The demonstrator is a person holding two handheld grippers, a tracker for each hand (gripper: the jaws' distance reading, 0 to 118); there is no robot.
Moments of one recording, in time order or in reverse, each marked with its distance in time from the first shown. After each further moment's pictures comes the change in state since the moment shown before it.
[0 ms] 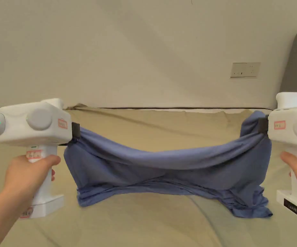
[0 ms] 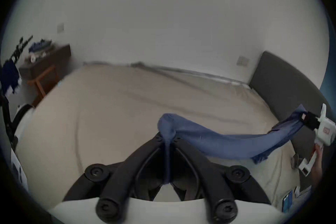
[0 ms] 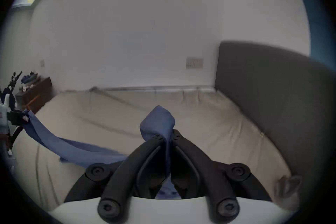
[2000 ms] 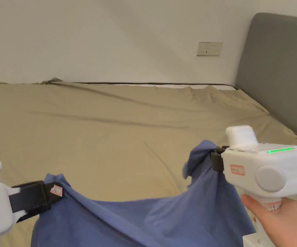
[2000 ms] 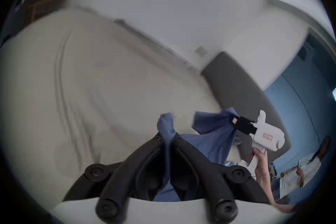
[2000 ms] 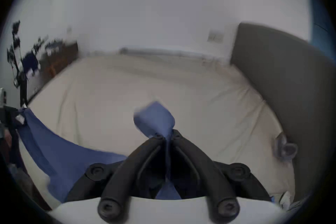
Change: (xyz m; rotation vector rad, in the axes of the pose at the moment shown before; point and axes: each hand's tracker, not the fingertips) left arm 0.000 -0.188 0.277 0.025 -0.460 0.241; right arm -0.019 -0.094 0.256 0.014 0.127 0.089
